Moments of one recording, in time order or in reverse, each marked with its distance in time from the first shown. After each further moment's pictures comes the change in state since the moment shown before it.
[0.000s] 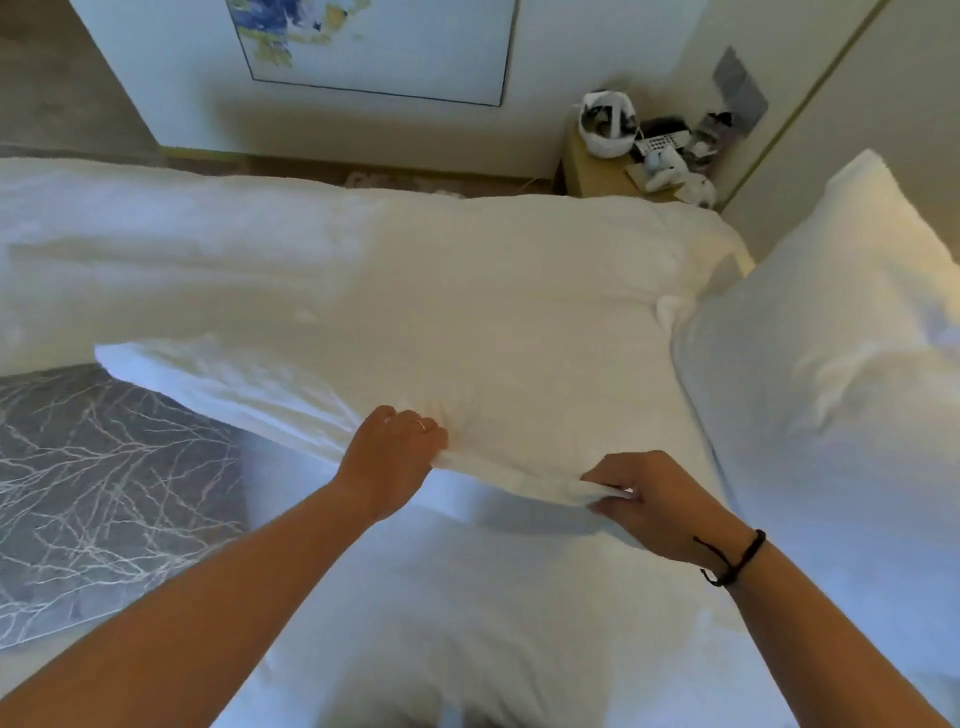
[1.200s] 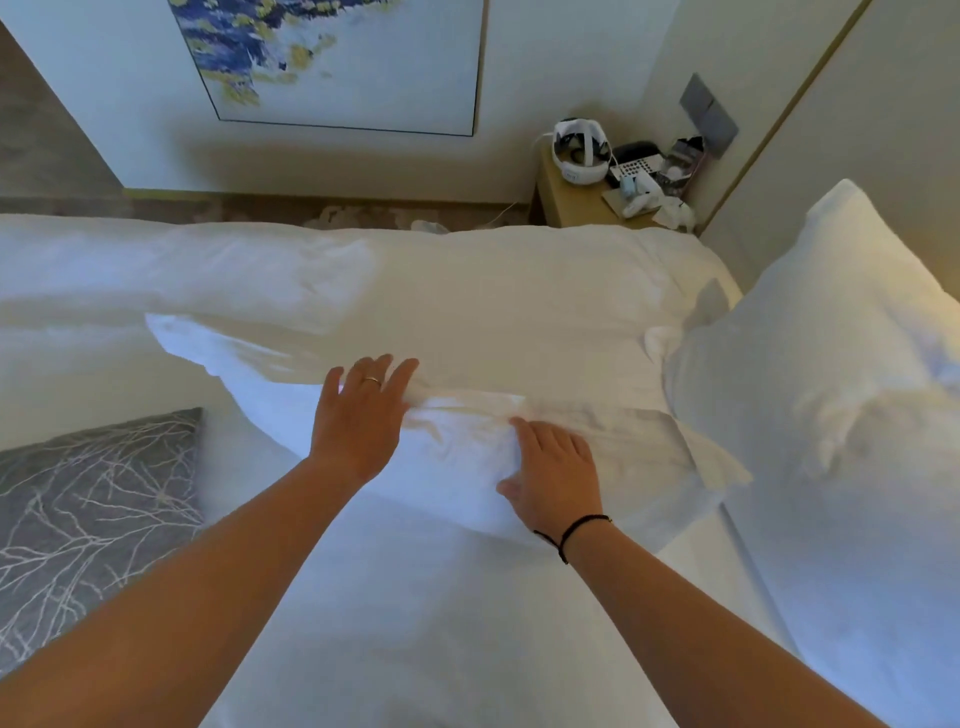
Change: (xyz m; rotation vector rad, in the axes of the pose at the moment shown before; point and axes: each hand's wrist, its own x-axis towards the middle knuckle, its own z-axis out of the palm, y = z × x) left_hand 0.114 -0.068 -0.009 0.155 0.069 -0.257; right_hand 0.152 0.015 0.054 -0.542 0.319 0.145
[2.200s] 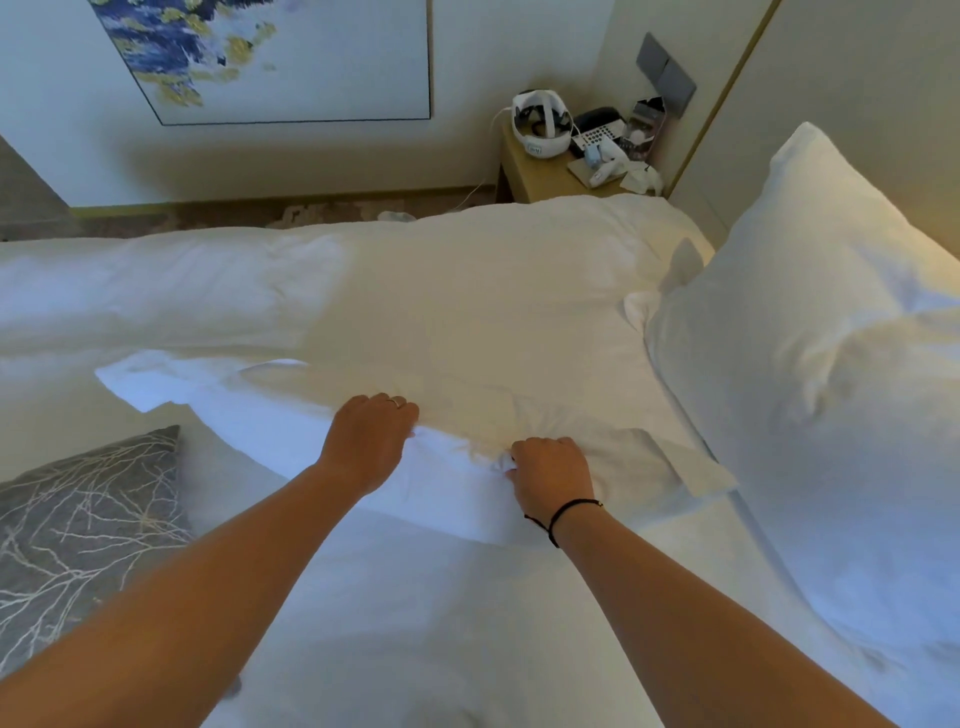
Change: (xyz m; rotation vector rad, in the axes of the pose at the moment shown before) left_hand -0.001 0.015 0.019 -0.068 -0.112 0.282; right_hand -0.007 -0.001 0.013 0.005 -0.166 0.062
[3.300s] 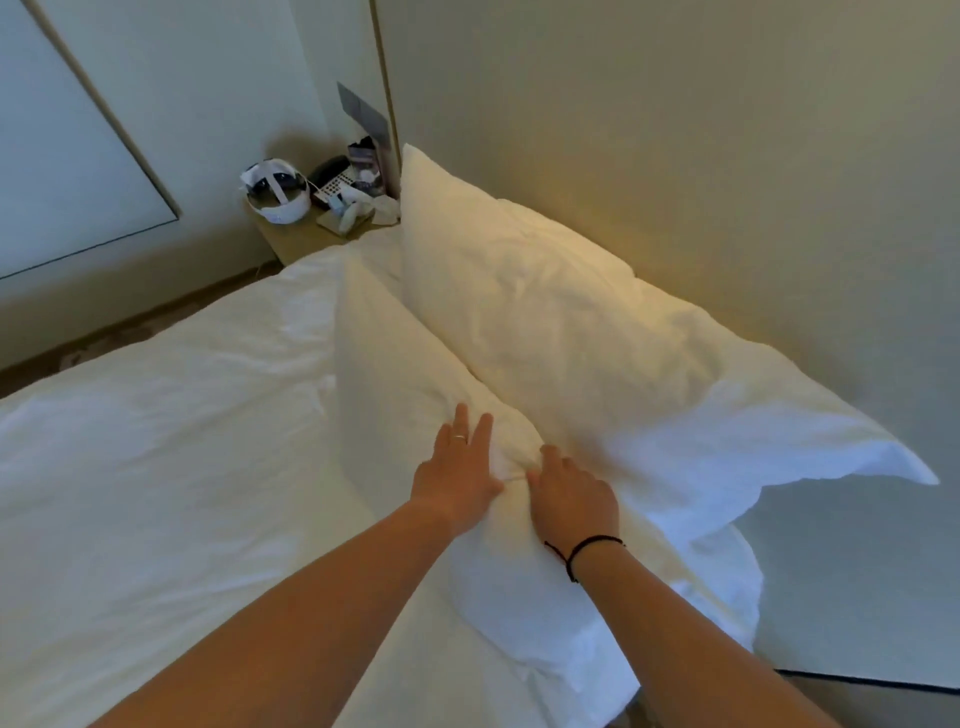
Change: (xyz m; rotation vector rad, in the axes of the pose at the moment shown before) left_hand 0.136 0.475 -0.007 -0.190 -0.343 0.200; right_hand -0.179 0.353 0.000 0.285 0.183 0.676
